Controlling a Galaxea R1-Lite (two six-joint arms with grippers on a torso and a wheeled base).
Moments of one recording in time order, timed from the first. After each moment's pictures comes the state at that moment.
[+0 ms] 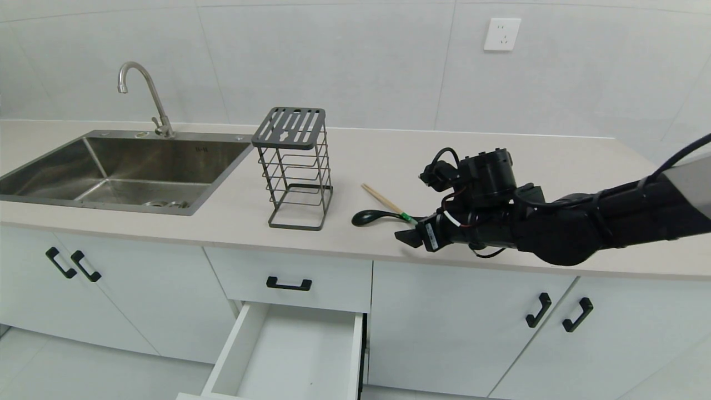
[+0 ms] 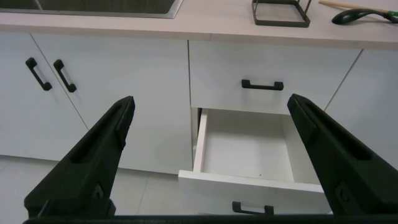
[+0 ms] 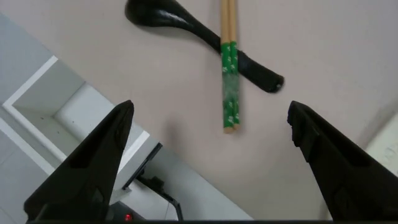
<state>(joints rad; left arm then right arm) 0.00 0.00 0.00 0.00 0.00 0.01 0.52 2.06 -1.19 -0.25 0.03 -0.06</state>
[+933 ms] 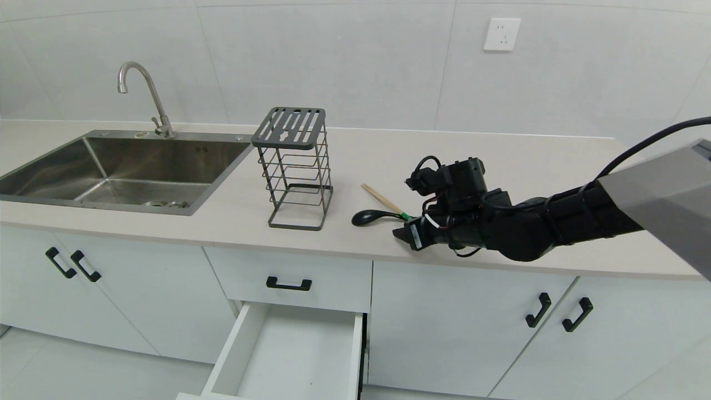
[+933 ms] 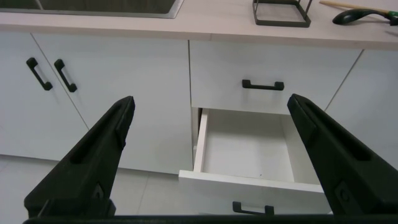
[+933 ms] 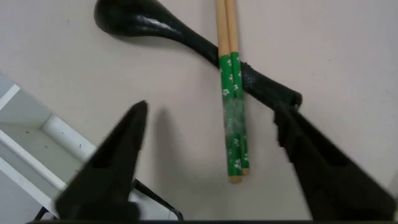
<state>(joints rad) 0.00 0.00 0.00 0.00 0.00 0.01 0.53 2.19 -1.30 -0.25 -0.01 -0.01</state>
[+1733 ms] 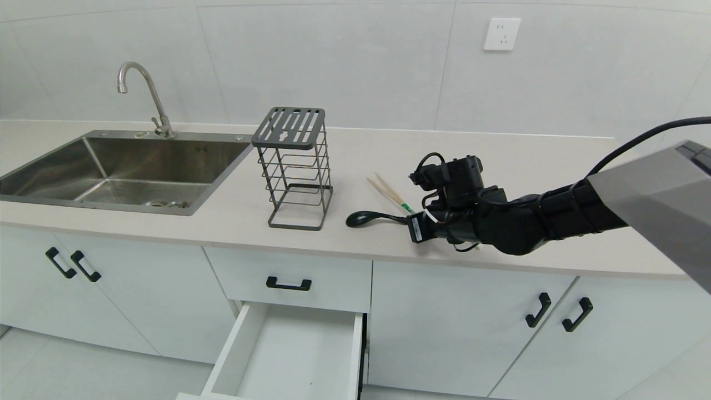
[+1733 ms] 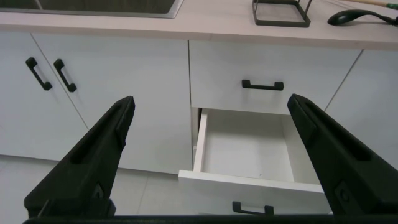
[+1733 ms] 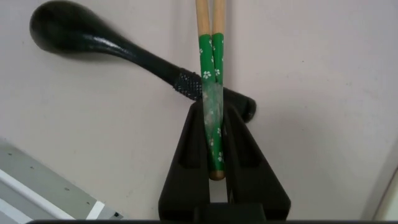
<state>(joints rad) 0.00 0.00 0.00 0.00 0.00 0.01 0.51 2.22 -1.36 -0.24 -0.09 0.04</state>
